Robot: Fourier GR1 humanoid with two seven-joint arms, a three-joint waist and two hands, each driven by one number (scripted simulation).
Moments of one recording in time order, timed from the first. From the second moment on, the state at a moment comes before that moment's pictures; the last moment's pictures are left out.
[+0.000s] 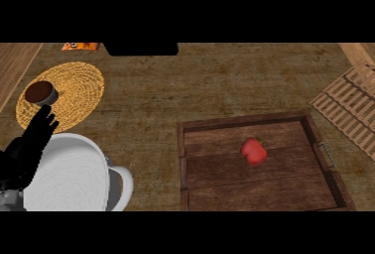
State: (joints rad) left arm 0.01 0.42 0.05 -1.47 0.22 0.04 0.05; right arm -0.59 -0.27 -0.38 -2.32 1.07 0.62 0.96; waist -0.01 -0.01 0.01
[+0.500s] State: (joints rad) left arm 0.01 0.42 0.06 -1.48 0.22 0.03 0.05; right arm -0.76 -0.43 -0.51 -2.19 1.07 0.78 0.91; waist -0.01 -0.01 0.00
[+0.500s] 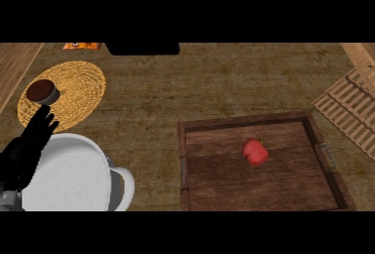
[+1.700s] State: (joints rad) left arm -0.01 0.39 0.08 -1.47 0.18 0.01 0.06; right arm -0.62 -0.63 -0.76 -1.70 1.08 0.49 0.73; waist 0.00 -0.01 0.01
